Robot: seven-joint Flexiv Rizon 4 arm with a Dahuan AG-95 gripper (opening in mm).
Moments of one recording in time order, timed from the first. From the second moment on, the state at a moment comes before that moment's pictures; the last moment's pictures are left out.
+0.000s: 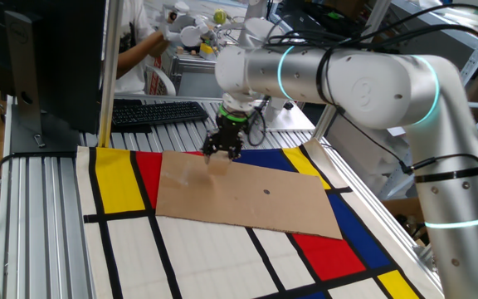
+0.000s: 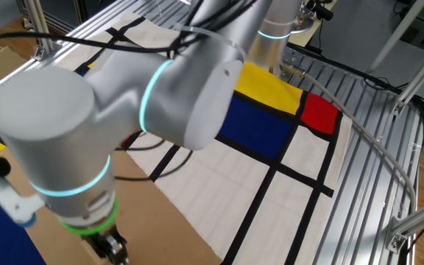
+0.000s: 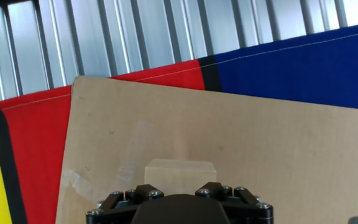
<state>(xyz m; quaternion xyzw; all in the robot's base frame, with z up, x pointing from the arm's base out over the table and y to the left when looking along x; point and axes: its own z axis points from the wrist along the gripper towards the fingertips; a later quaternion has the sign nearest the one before) 0.790 -0.014 0.064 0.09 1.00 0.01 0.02</state>
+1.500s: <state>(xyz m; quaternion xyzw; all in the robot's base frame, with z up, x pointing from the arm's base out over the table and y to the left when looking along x) 0.729 -0.134 0.053 0.10 0.99 0.00 0.02</state>
